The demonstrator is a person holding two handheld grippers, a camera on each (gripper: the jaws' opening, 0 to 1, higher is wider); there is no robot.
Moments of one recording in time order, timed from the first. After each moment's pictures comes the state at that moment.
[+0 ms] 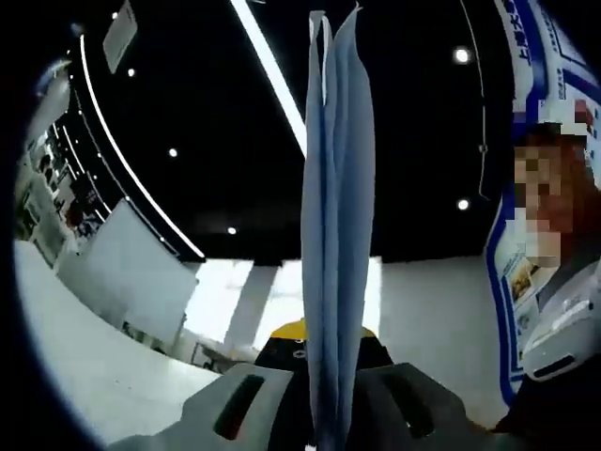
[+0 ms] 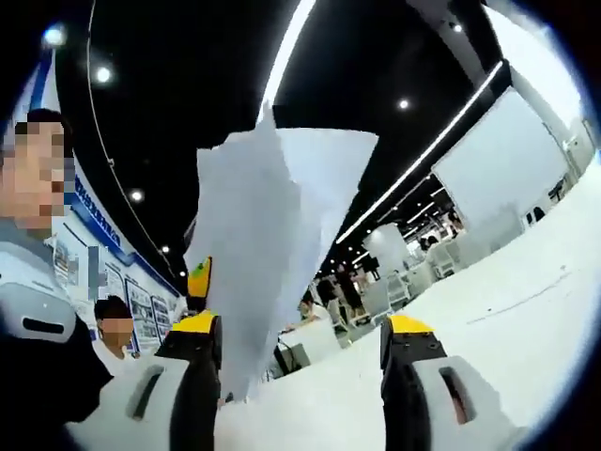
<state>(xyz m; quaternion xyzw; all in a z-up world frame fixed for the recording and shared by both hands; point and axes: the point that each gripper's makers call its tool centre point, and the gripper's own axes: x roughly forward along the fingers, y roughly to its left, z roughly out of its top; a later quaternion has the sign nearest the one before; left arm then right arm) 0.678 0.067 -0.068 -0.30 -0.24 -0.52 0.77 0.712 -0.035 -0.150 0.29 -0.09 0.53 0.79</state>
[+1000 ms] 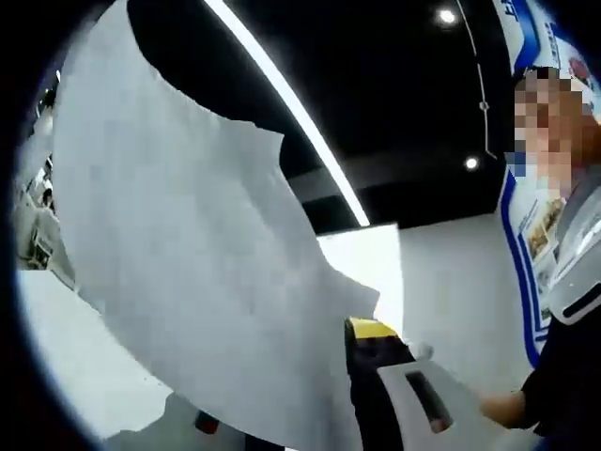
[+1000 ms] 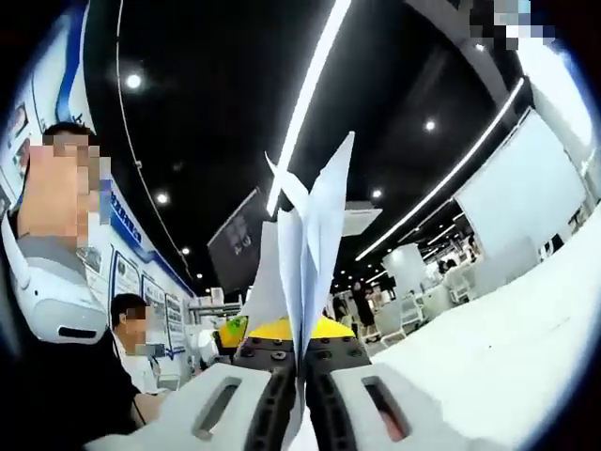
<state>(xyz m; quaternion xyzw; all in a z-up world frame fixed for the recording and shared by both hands) 0.681 0.057 -0.111 -0.22 -0.22 -0.49 0.81 0.695 -0.078 -0.131 0.22 -0.12 0.55 0.80</state>
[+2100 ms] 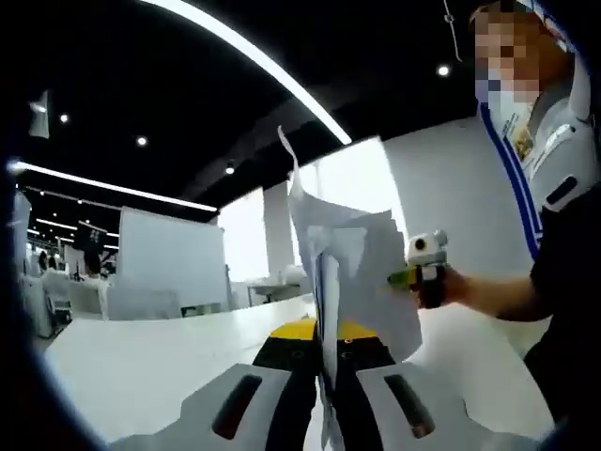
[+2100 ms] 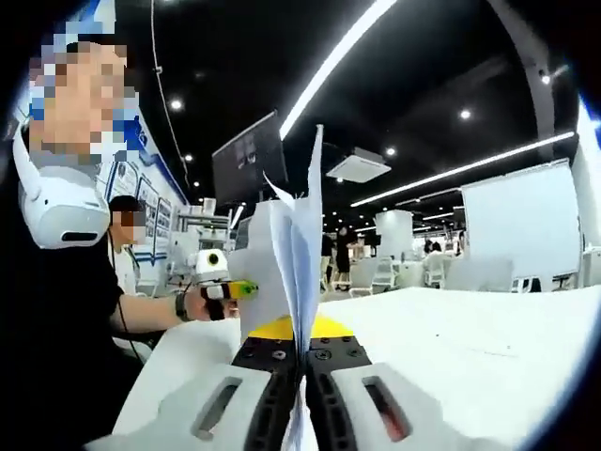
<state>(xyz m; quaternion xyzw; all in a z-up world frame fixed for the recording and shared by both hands) 0.709 0.071 -0.192 0.00 -0.13 -0.49 0.86 0.701 -0.106 -0.198 0.02 -0.05 0.54 0.84</state>
